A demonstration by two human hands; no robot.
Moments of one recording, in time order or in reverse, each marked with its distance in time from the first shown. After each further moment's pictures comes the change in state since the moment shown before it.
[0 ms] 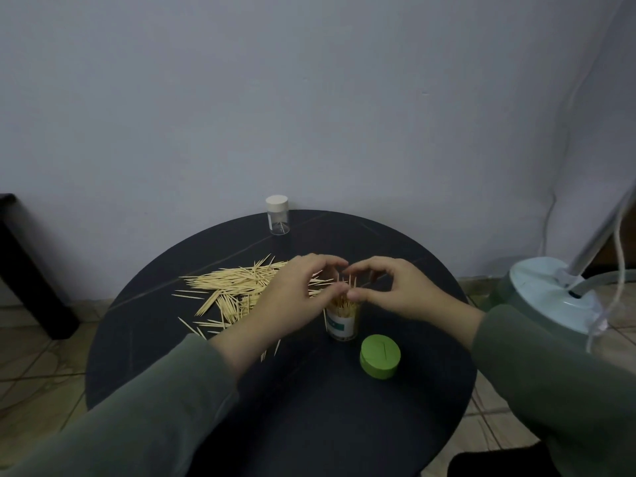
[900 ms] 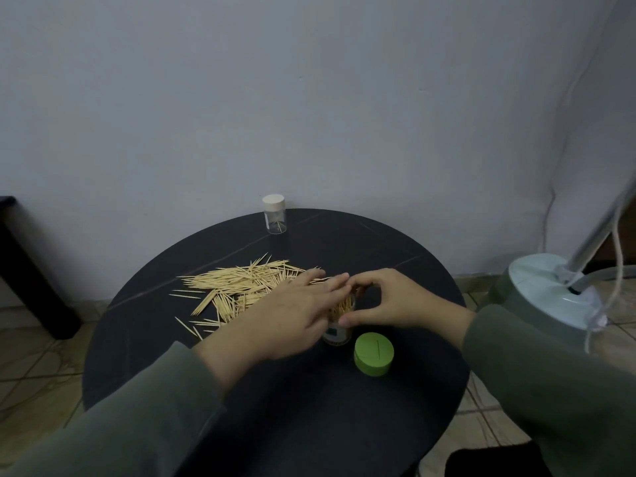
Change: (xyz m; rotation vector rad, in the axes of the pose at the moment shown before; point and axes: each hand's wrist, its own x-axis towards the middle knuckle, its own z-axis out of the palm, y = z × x) left_hand -0.015 0.020 -0.014 0.390 -0.461 0.099; right_hand -0.004 0.003 0.004 -0.043 -0.173 -0.028
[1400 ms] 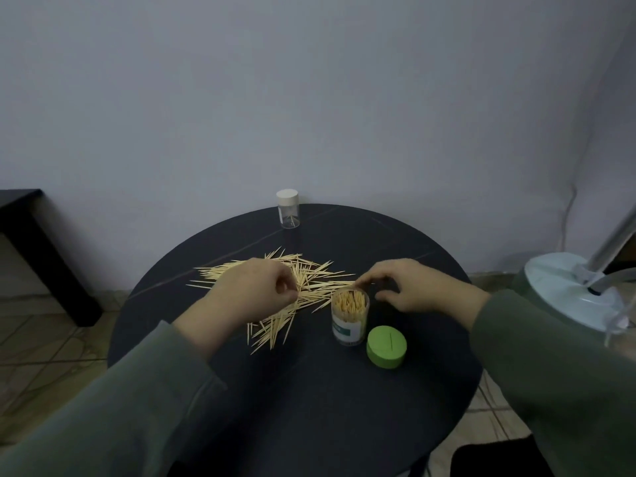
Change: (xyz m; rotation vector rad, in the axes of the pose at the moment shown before) left_hand -0.019 -0.036 -0.023 -0.040 0.036 -0.450; right_hand 0.011 0.011 -0.013 -0.323 -0.131 0.099
